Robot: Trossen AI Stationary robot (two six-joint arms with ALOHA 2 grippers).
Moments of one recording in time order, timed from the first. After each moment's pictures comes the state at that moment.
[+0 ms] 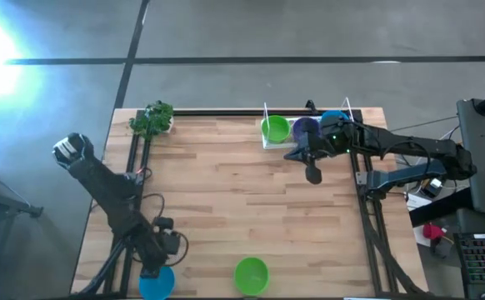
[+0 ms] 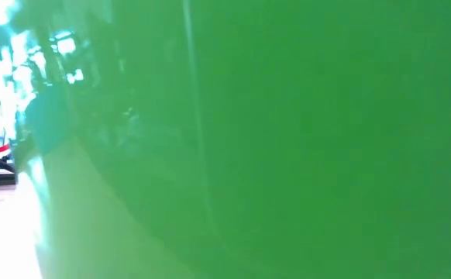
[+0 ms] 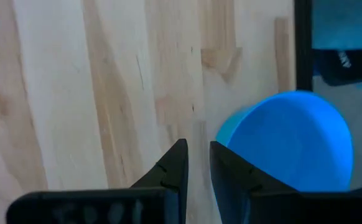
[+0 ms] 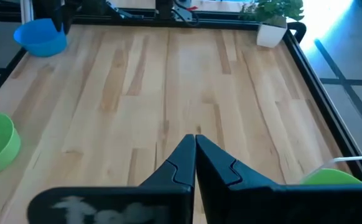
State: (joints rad) left arm -0.88 1.34 0.86 -0.66 0.01 -0.82; right arm -0.20 1.07 0.98 -0.46 -0.18 -0.11
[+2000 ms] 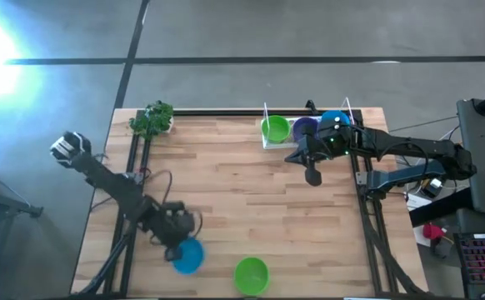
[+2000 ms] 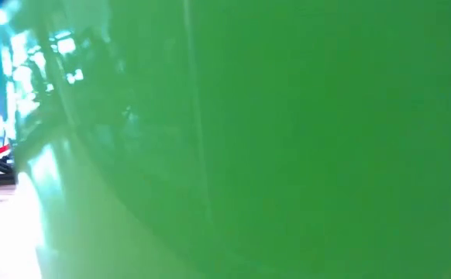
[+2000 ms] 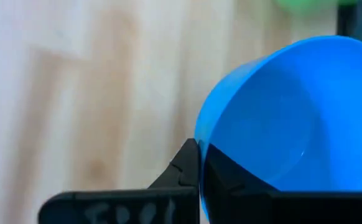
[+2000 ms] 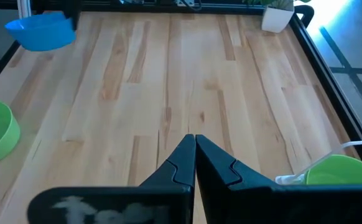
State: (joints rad) left arm -0.65 1.29 0.86 -0.63 -0.10 -0.80; right arm -0.20 1.07 0.94 -0.46 -0.18 -0.10
